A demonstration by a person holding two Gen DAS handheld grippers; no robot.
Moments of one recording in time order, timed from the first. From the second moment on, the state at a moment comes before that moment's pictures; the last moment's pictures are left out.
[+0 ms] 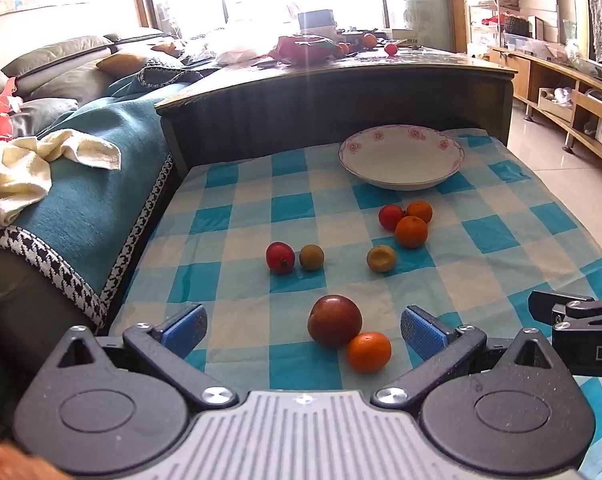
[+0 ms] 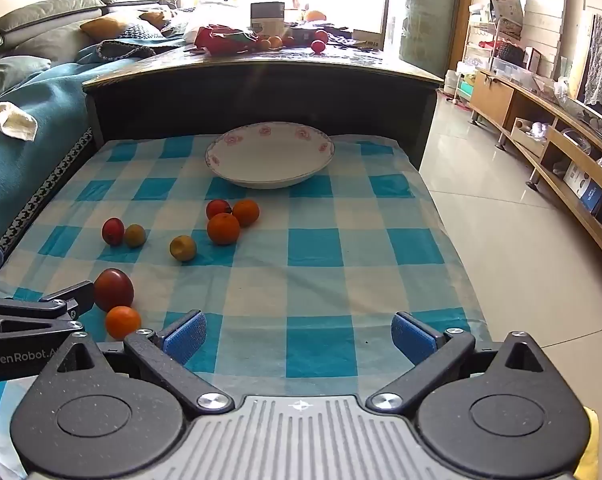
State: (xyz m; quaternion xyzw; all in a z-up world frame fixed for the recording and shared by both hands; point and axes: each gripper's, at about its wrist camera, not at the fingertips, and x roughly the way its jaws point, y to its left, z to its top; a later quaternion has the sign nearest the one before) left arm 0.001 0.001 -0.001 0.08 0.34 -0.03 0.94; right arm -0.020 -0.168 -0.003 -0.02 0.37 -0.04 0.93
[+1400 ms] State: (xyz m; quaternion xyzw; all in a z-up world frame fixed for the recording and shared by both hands) left arm 0.003 -0.004 -0.007 0.08 0.35 -0.04 0.93; right arm -0.014 -0.172 -0.009 -0.02 0.38 -0.05 0.92
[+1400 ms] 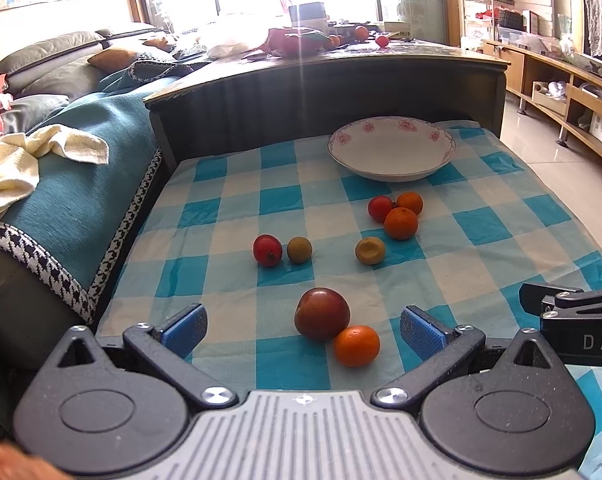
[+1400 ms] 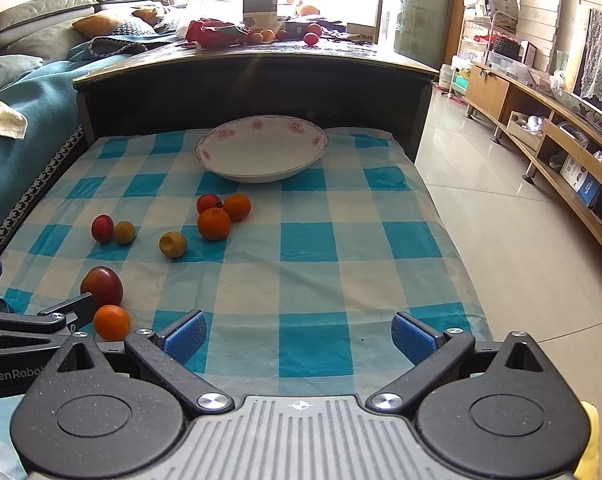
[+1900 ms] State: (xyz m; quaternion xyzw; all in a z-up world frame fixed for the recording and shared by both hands) left arm -0.009 -0.009 0.013 0.10 0.32 -0.03 0.94; right arm -0.017 -0.174 0.001 -0.01 0.37 -0.04 0.93
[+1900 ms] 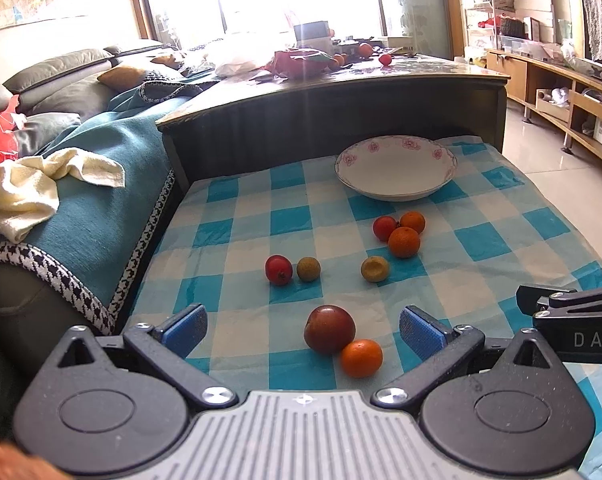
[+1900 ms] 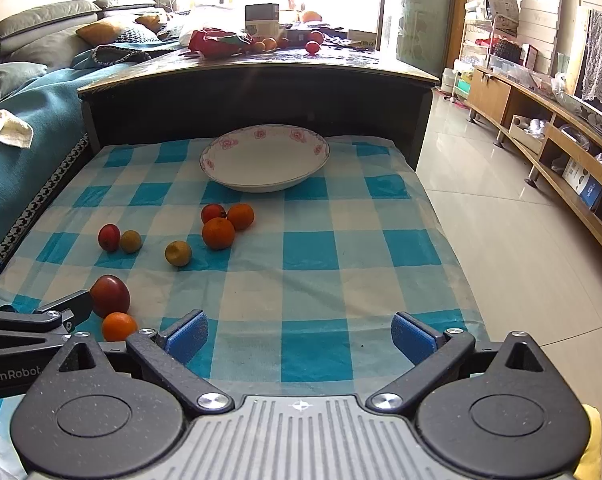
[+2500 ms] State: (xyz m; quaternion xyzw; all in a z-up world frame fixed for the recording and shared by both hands) left arm 0.013 0.017 0.007 0.11 0.30 -0.07 0.95; right arm 0.007 -0.153 0.004 -0.03 0.37 -0.01 0.93
